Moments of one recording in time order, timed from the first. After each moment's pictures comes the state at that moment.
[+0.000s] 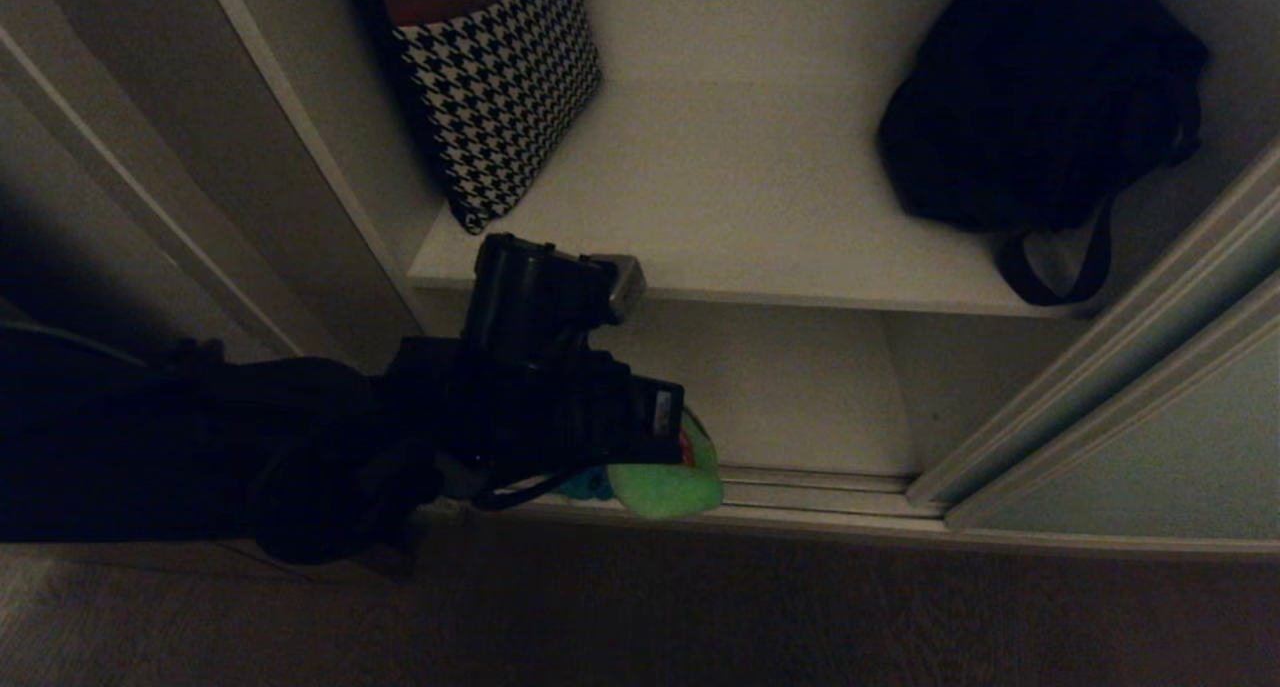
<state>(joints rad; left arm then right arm) -0.72 1.79 -1.13 -0.28 0.10 -0.19 0.00 0.00 0.00 0.02 0.01 -0.03</state>
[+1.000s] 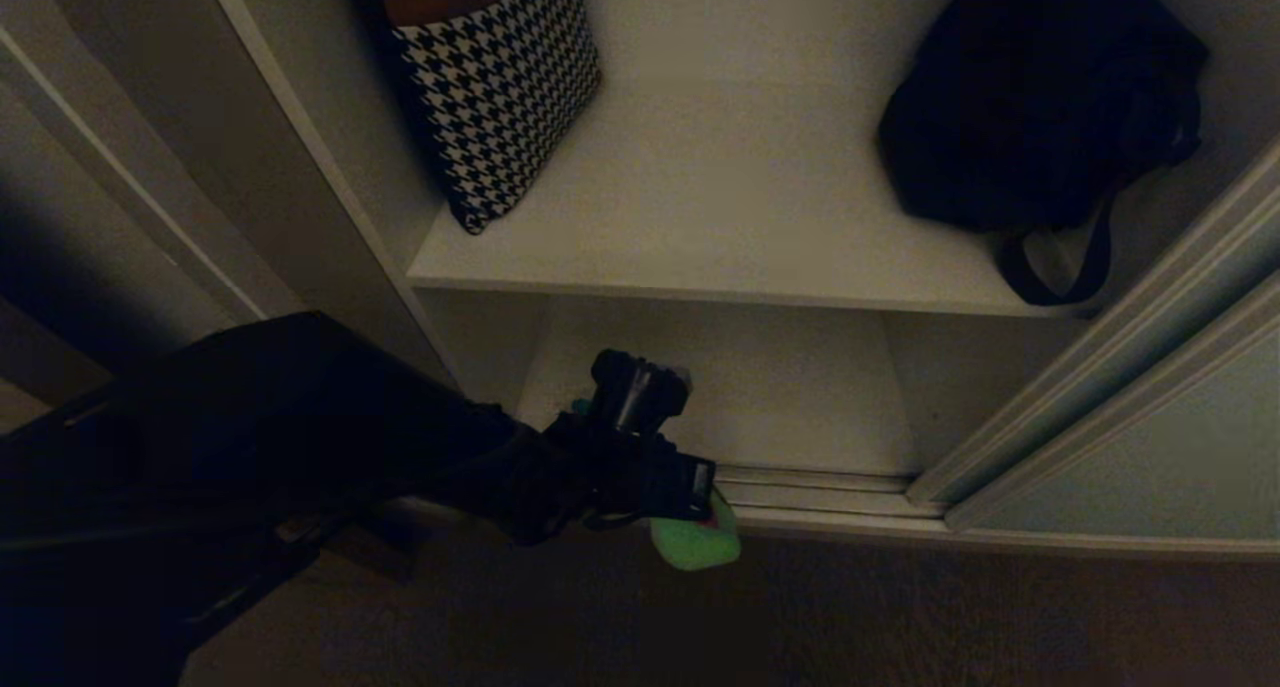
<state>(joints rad) -0.66 2.21 -1.30 -0.32 -0.01 -0.22 0.00 0.00 0.00 0.02 0.01 -0.03</state>
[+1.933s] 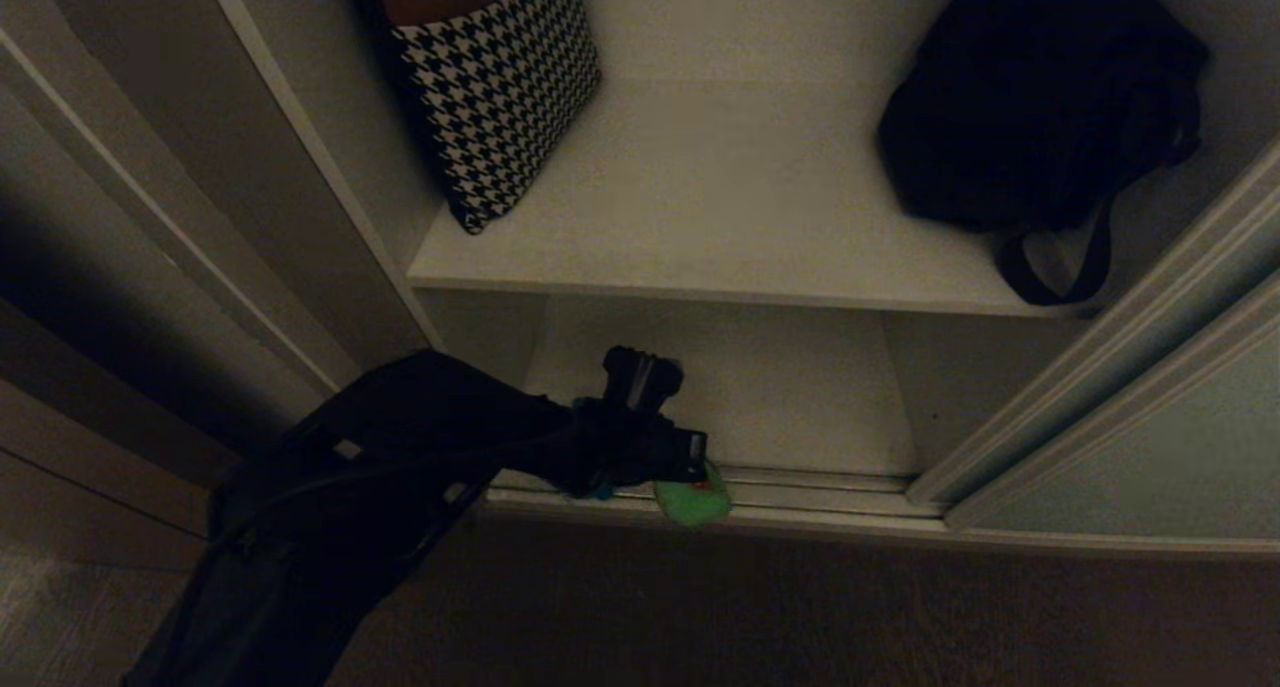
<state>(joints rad) -0.57 2.51 -1.71 -0.24 -0.06 -0.21 0.00 0.00 0.00 0.02 0.01 -0.03</state>
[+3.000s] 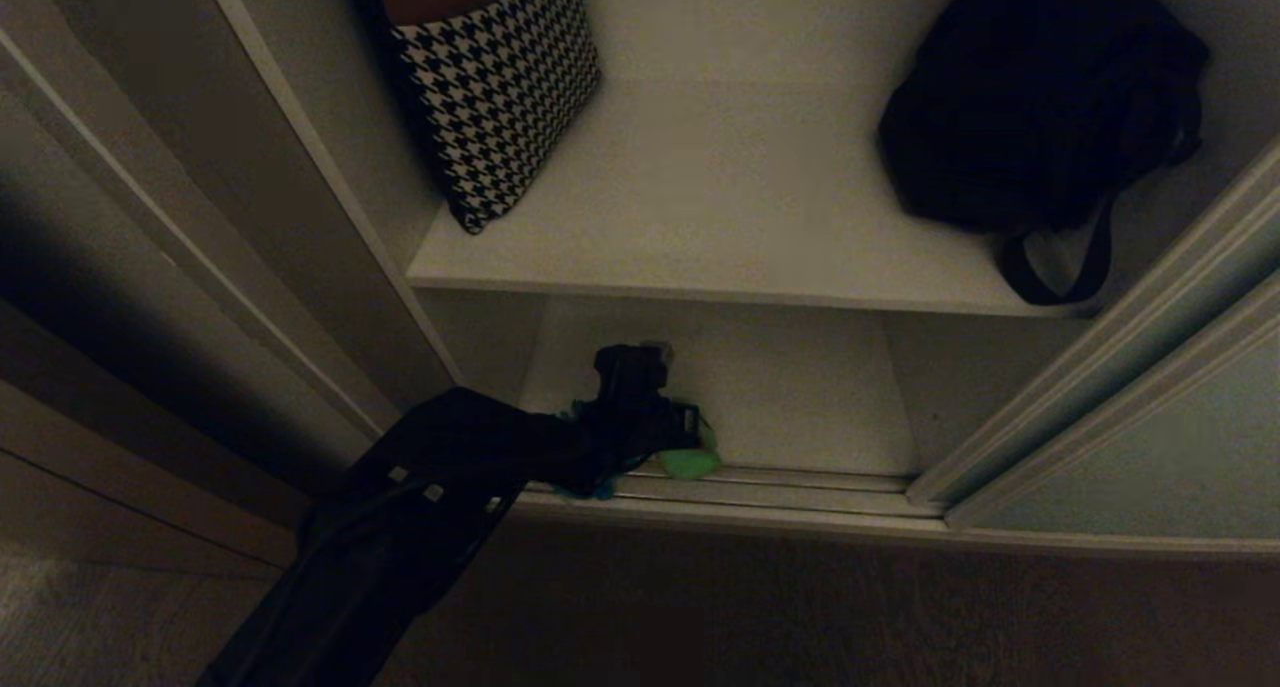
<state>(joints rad) -0.51 2.72 -1.94 -0.46 -0.05 -0.17 0.00 0.00 0.00 0.02 0.01 -0.03</state>
